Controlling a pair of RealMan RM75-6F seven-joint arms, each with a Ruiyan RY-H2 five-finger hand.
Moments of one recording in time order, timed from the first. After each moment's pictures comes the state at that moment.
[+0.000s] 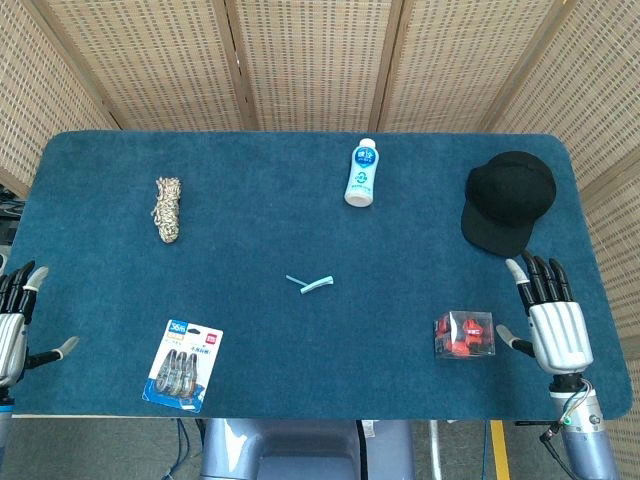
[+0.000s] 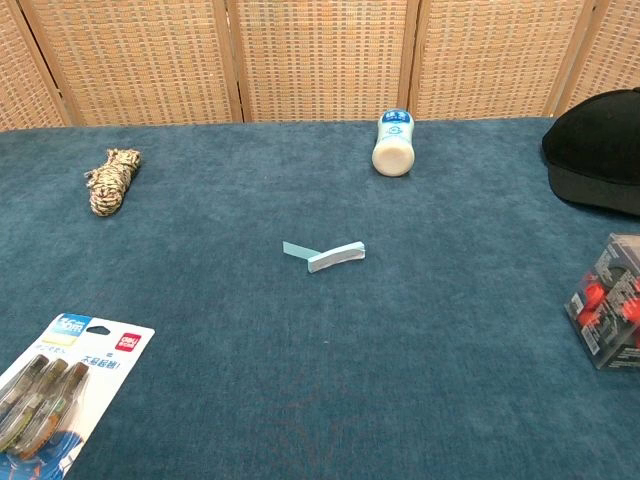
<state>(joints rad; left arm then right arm) -0.12 -1.16 -0.02 -1.65 1.41 1.55 0.03 0.25 -1.27 0.04 -1.54 -1.50 1.58 -0.11</state>
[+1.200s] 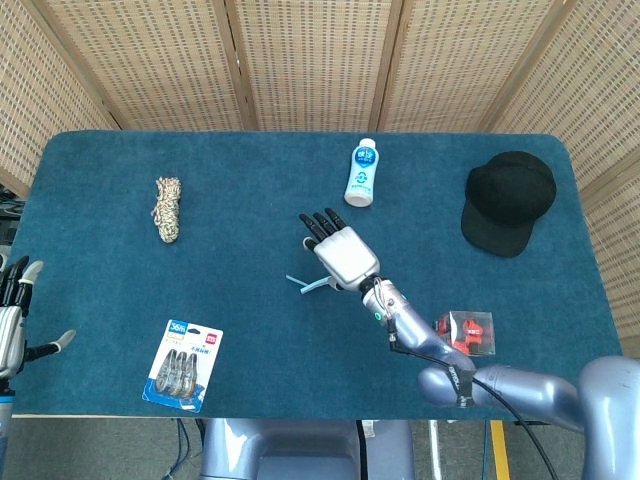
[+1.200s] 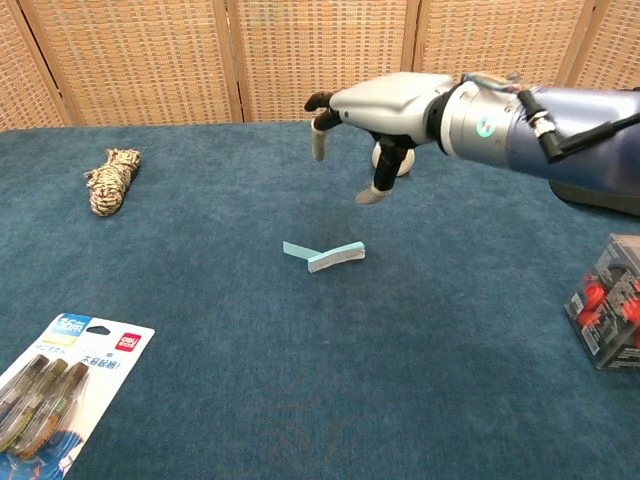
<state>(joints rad) -0.12 -1.17 -0.09 -1.66 1.34 1.49 0.09 1.00 -1.58 0.30 -1.44 -1.00 0.81 -0.62</state>
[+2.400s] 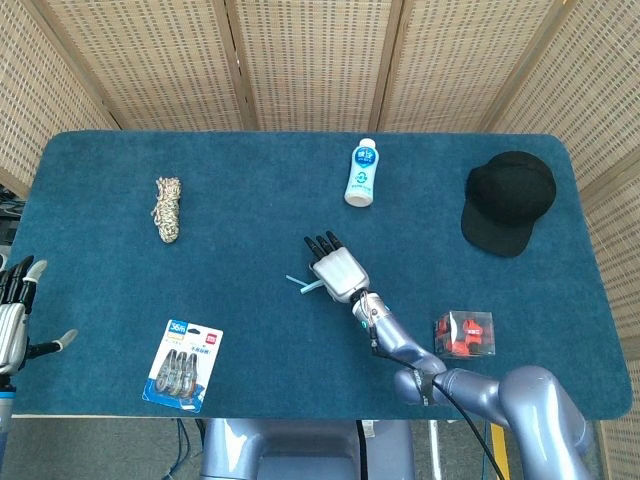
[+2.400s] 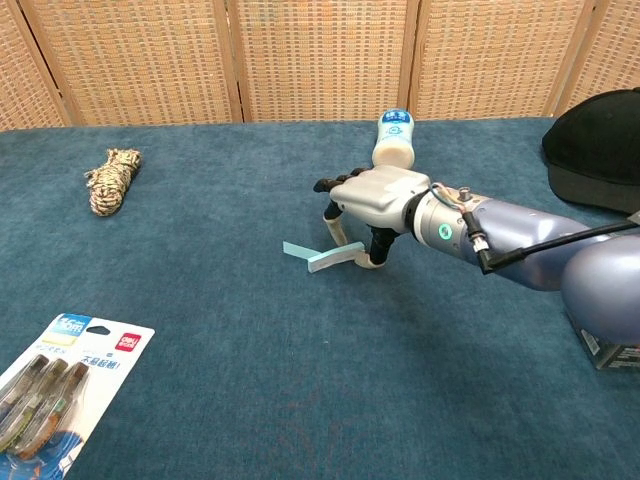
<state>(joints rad) -0.12 -1.16 -0.10 -1.65 1.33 1.44 0.06 1.02 -1.87 0.18 -1.02 -1.08 0.79 -0.47</state>
